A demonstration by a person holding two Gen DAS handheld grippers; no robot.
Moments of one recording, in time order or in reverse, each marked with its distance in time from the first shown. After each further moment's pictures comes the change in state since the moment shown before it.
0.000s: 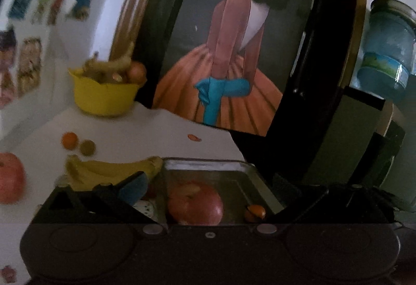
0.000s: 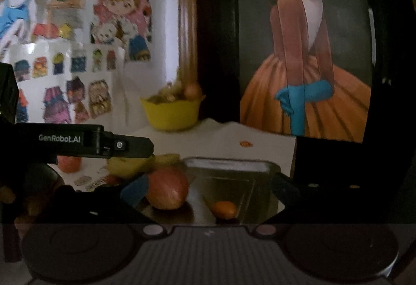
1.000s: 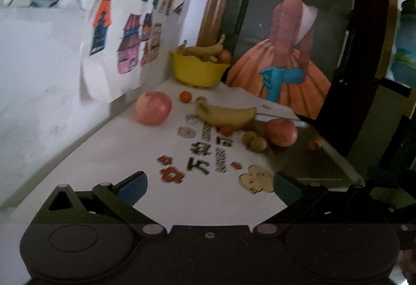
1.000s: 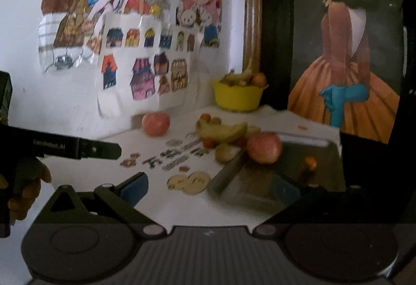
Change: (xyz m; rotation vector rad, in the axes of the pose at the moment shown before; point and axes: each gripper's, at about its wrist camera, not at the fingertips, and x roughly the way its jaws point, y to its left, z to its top) left arm -0.182 0.071 -0.082 -0.049 0.055 0.253; right arm -0.083 0.124 -0.043 -0.082 0.103 0.126
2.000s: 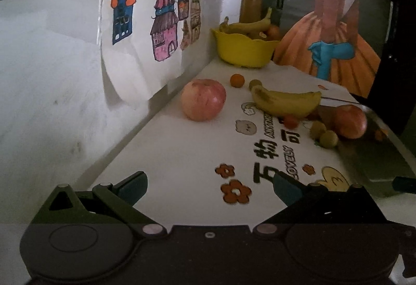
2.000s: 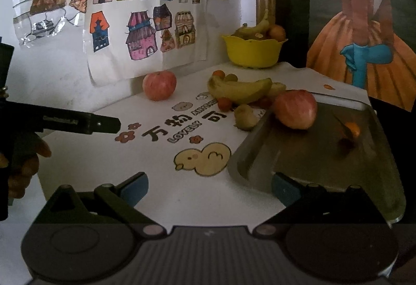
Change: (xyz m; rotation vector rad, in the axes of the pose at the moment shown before) left arm 0.065 0.027 0.030 0.044 0.112 0.222; right arm 0.083 0.002 0.003 0.027 0.183 0.059
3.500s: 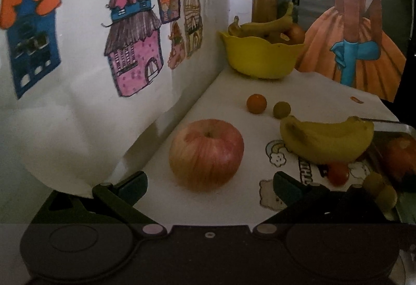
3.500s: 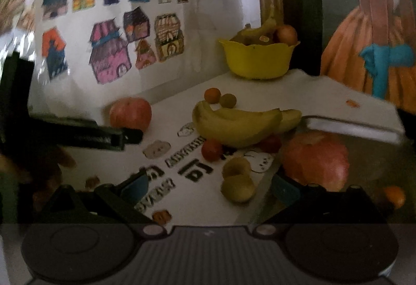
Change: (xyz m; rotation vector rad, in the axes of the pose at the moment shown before) left arm 0.111 -0.009 0.066 0.033 -0.013 0.071; right arm 0.101 -0.040 0.063 0.078 0.003 0.078
